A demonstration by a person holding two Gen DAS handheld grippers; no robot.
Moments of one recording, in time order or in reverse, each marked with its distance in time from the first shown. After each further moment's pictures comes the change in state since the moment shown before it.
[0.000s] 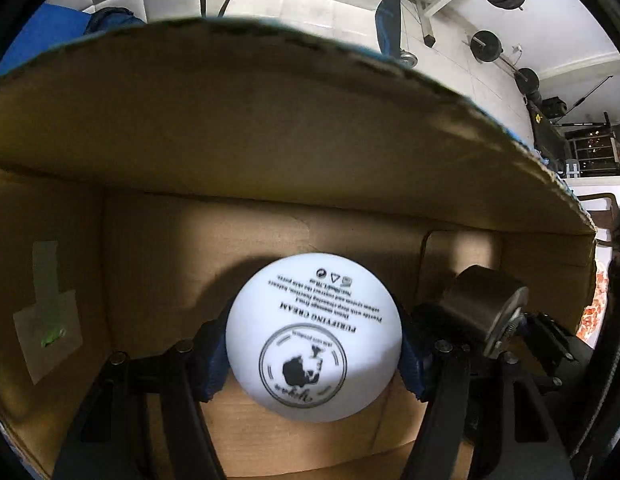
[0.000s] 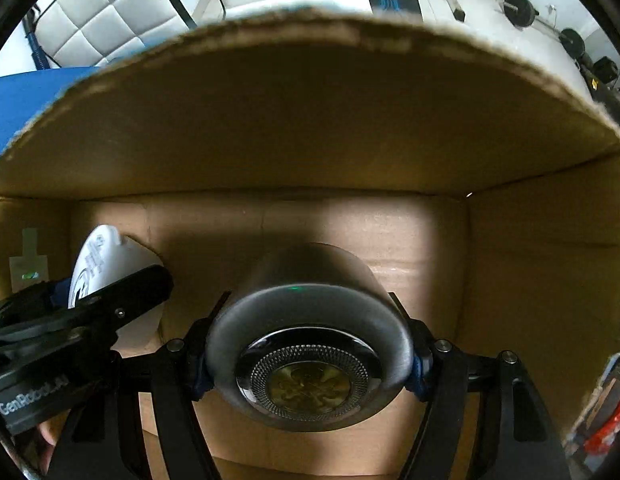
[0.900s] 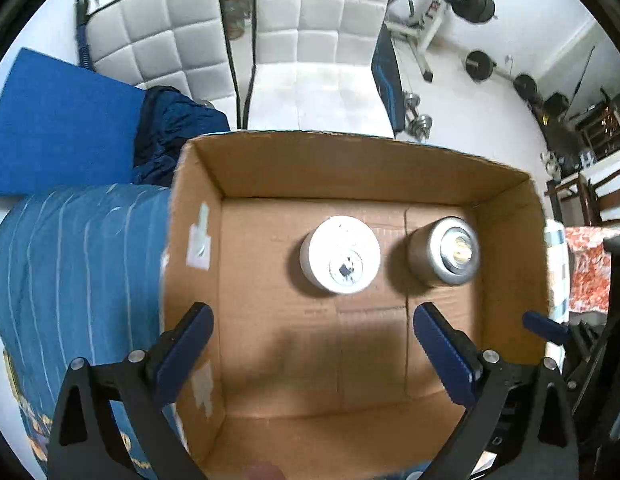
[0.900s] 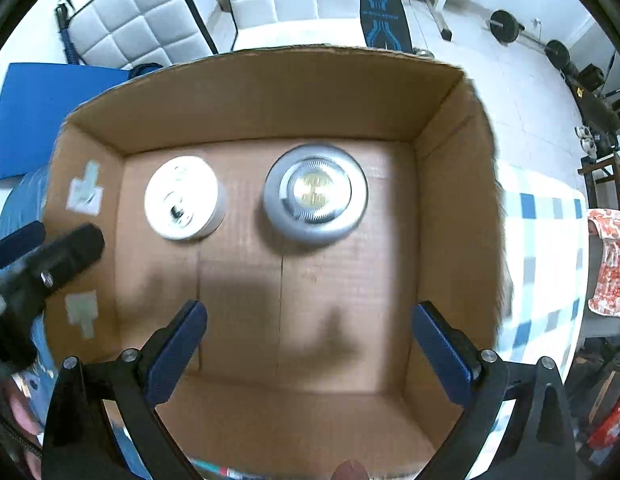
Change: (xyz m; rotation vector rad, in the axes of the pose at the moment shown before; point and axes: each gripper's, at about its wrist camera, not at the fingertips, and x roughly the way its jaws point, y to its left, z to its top) left arm -0.116 -0.011 -0.106 0.116 -0.249 0.176; right arm -0.076 0.021 -0.091 -0.015 -0.114 -0.021
